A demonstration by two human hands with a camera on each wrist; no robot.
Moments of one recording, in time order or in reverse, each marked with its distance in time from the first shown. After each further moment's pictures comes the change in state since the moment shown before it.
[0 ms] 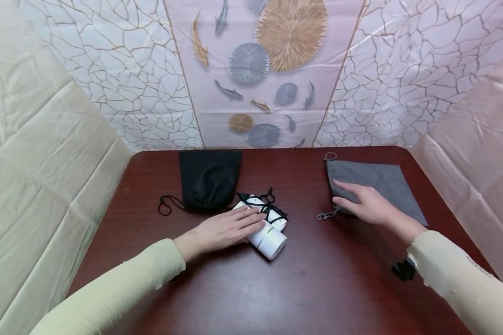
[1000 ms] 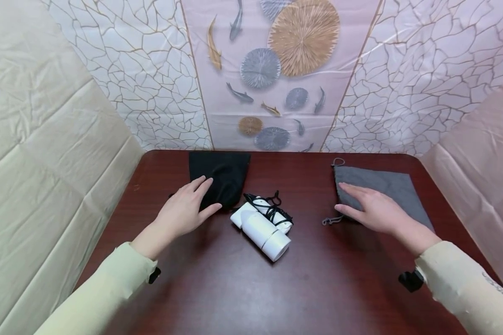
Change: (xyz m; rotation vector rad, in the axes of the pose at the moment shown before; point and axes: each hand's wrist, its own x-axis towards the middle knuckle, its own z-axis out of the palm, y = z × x) left_hand -0.047 -0.021 -0.092 -0.309 -0.141 -0.983; right_hand -0.005 -0.030 -0.011 -0.238 0.008 -0.077
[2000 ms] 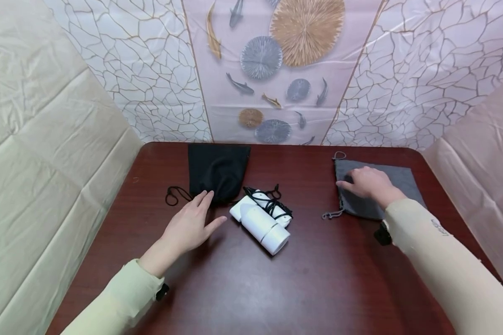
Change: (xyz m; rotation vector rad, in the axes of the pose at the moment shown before) left_hand -0.028 0.017 0.036 -0.094 -0.048 -0.088; right_hand 0.078 0.060 0.018 -0.224 -0.239 0.234
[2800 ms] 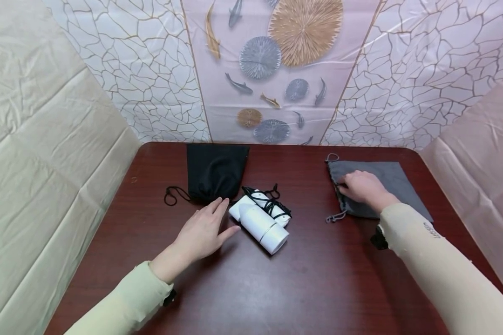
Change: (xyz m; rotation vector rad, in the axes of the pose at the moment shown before) left_hand -0.003 0.031 0.013 0.027 -0.002 0.082; right_hand 0.004 -0.001 0.018 -0.051 0.115 -0.185
